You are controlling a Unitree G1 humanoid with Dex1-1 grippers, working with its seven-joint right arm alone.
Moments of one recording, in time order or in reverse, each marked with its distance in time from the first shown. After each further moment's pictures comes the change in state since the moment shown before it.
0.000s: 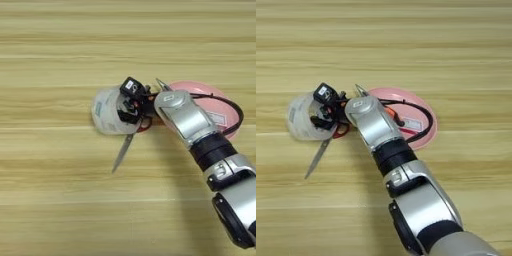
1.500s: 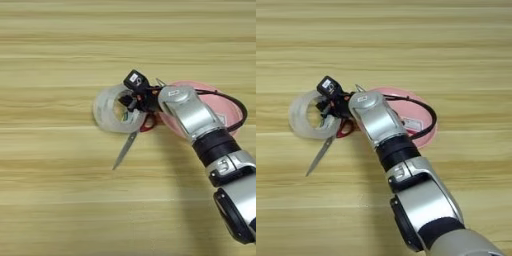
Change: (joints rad) arm -0.024 -0.015 -0.050 0.007 0.021 -0.039 -0.008
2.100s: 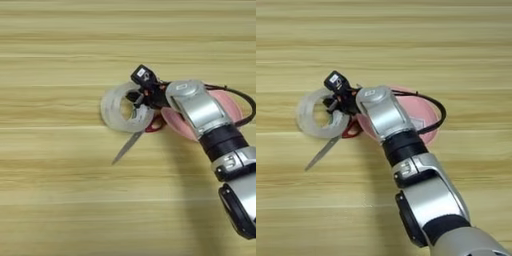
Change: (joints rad) arm -0.020 -0.050 -0.039 -0.060 0.023 0.111 0.054
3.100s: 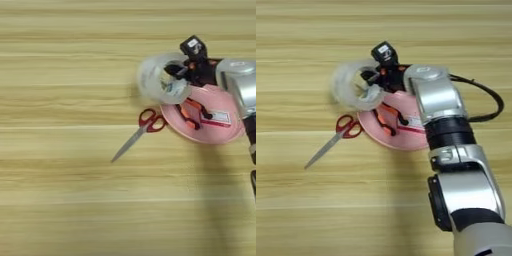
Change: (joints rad) arm -0.045 -0.208 -0.227 -0.017 0.092 0.060 0.044
